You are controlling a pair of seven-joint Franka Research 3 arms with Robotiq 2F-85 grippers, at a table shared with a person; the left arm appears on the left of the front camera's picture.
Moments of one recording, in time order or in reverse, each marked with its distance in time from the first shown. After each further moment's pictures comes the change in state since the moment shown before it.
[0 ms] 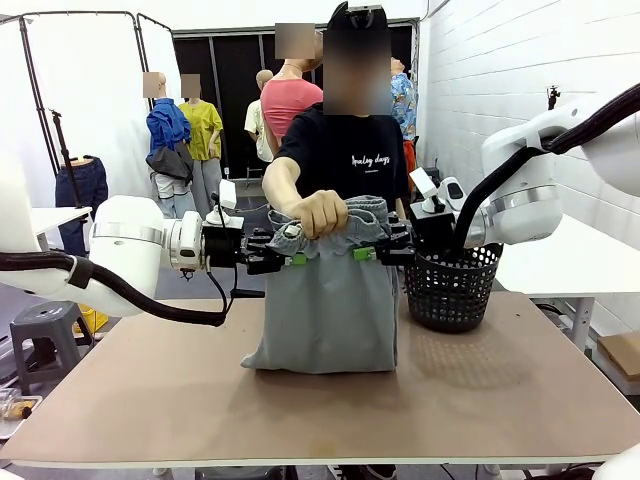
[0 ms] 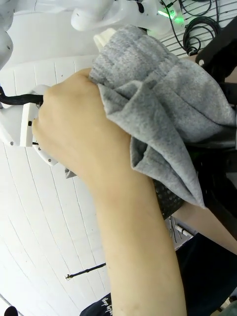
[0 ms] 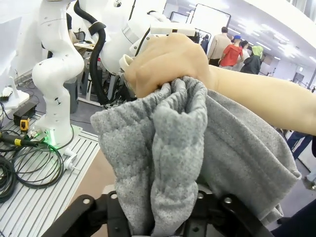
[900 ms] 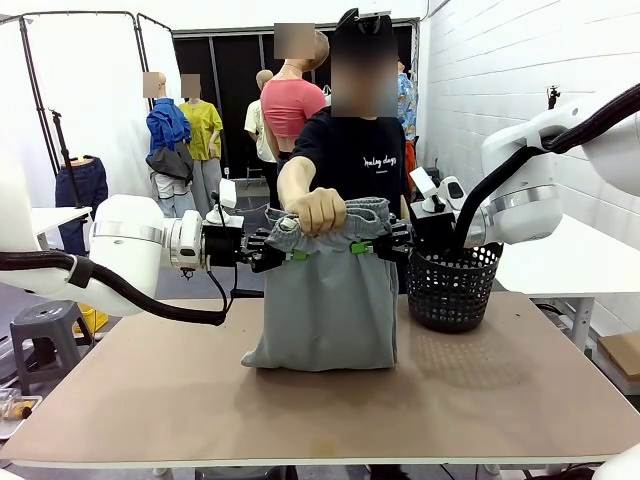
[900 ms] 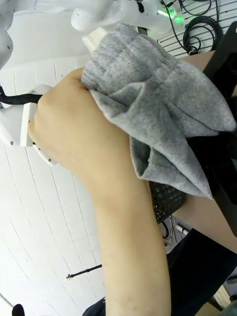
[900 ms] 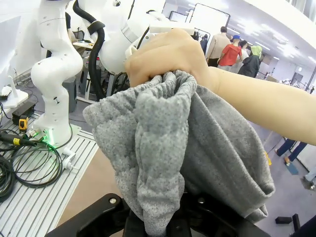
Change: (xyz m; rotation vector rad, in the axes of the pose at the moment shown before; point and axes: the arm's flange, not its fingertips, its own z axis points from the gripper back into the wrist) left arm 0.001 0.001 0.000 0.001 0.000 -0.003; right arm 0.001 -0.001 0.001 -0.006 0.004 0.006
